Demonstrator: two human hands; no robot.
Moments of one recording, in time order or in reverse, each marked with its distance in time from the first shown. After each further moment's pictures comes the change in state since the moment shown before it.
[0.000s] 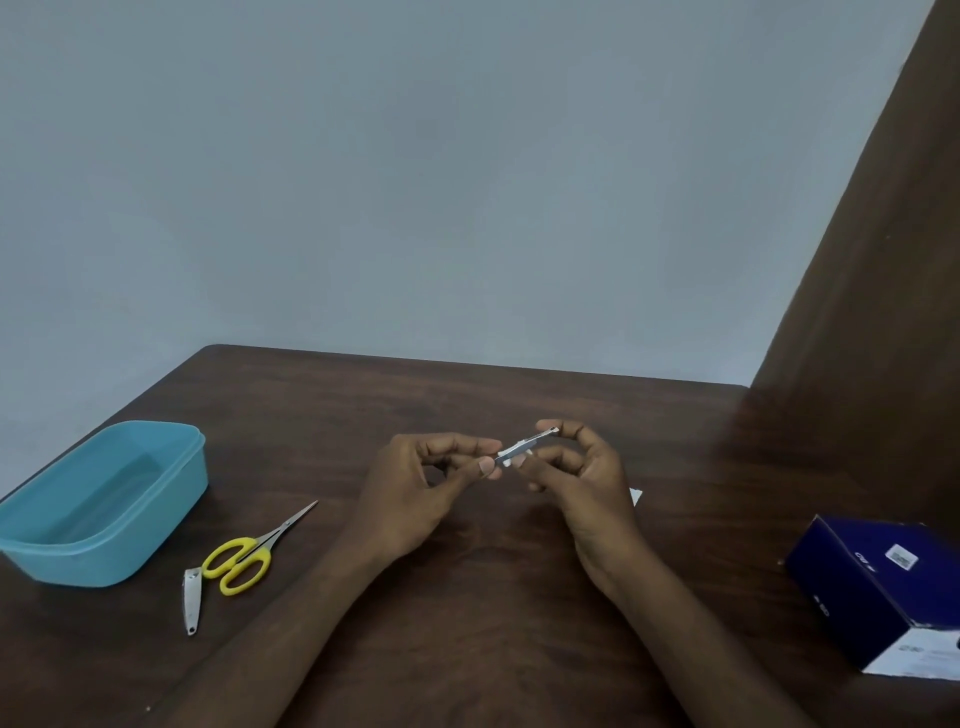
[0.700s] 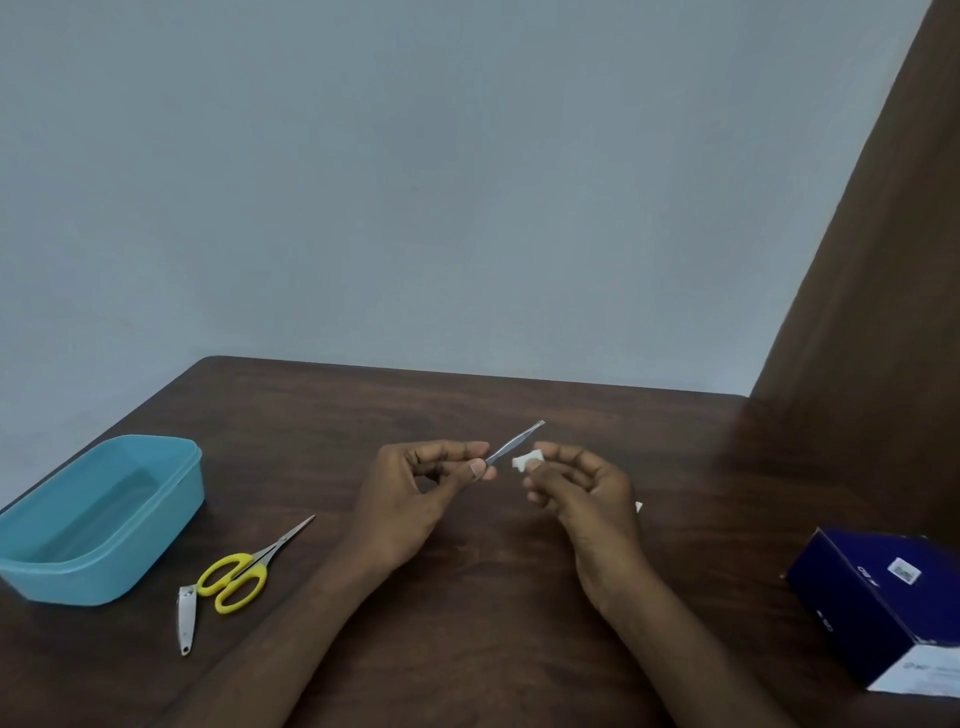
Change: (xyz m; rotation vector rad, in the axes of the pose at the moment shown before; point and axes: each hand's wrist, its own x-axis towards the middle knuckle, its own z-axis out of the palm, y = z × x) left_hand 0.002 0.003 0.001 -0.163 0.076 -0.069; right_hand -0.001 0.004 0.000 0.024 0.168 0.099
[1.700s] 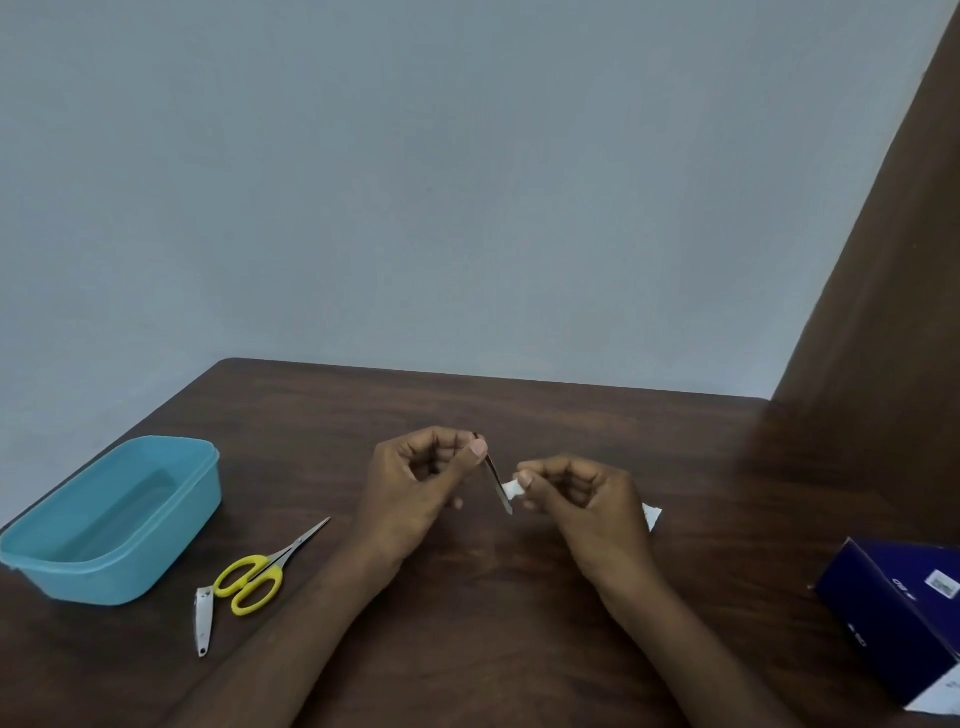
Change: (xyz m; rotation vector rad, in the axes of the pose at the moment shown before) left_hand 0.003 0.002 -0.003 -0.177 0.156 -0.077; right_hand -0.006 -0.001 0.002 -0.201 -0.195 -0.204
